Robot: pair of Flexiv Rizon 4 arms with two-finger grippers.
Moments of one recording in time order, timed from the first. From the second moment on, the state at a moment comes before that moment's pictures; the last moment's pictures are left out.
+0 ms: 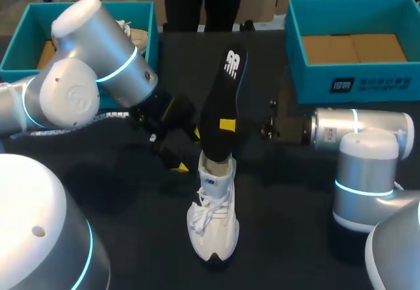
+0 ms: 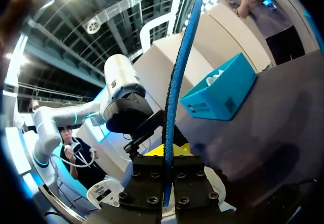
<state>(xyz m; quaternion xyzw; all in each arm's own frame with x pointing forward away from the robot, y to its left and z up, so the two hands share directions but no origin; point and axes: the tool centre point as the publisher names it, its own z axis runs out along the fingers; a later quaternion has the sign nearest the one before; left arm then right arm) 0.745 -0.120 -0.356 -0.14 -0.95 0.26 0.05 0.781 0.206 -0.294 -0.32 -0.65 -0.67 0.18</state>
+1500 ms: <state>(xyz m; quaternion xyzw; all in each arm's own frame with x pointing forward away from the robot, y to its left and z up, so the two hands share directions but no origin) 0.741 -0.122 -0.353 -0.10 -0.97 0.24 0.02 0.772 0.208 -0.305 -0.33 -0.64 -0.67 0.16</state>
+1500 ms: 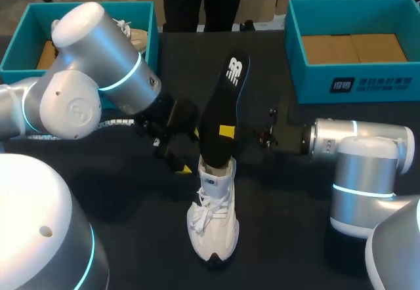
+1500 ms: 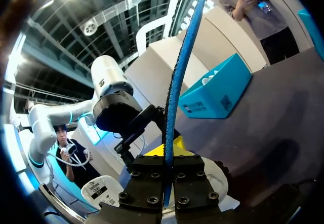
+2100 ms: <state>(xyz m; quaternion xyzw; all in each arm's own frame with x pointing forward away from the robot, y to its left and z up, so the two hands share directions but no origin) 0.741 -0.122 -0.353 -0.10 -0.97 0.24 0.02 0.759 0.208 -0.316 -0.35 -0.65 -0.66 0.15</state>
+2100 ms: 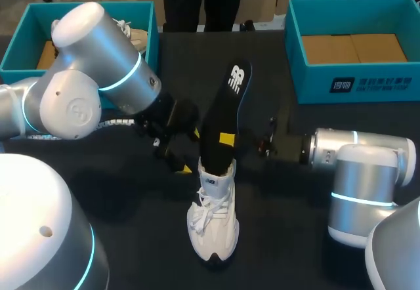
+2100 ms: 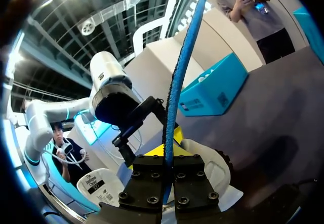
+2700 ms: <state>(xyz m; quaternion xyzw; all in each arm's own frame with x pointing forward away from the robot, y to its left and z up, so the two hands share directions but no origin) 0.741 -0.122 -0.353 -0.10 -0.97 0.24 0.02 0.738 0.215 -0.330 -0.35 -0.66 -0.65 0.18</state>
